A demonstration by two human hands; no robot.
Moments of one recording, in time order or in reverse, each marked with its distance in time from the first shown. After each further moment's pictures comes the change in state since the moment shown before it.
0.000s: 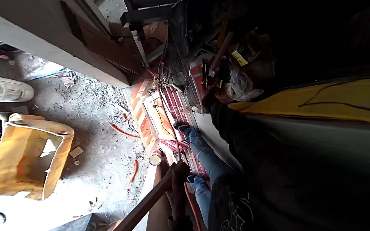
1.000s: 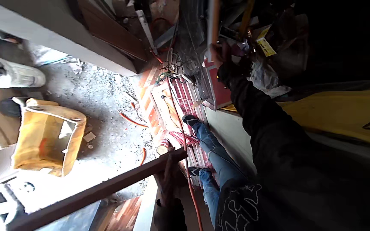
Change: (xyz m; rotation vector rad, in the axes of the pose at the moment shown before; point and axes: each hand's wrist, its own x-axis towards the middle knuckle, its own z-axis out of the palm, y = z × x) left_hand 0.076 0.071 0.020 0.293 -0.055 0.343; right_hand 0.079 -0.100 -0.007 0.171 -0.130 -0.510
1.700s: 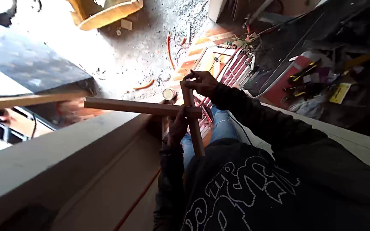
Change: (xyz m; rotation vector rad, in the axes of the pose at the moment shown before) left_hand -0.241 -0.020 -0.106 -0.375 0.488 -0.238; right_hand -0.469 -0.201 0.087 0.023 -1.516 -0.199
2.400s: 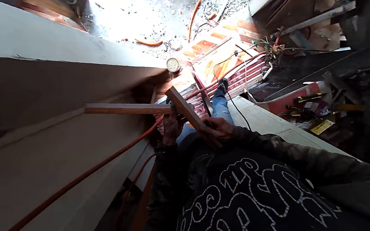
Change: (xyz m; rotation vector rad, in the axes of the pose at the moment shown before) left_hand -0.111 -0.104 -0.086 -0.566 0.312 -0.048; right_hand -0.175 0.056 0.116 -0.232 -0.504 0.040
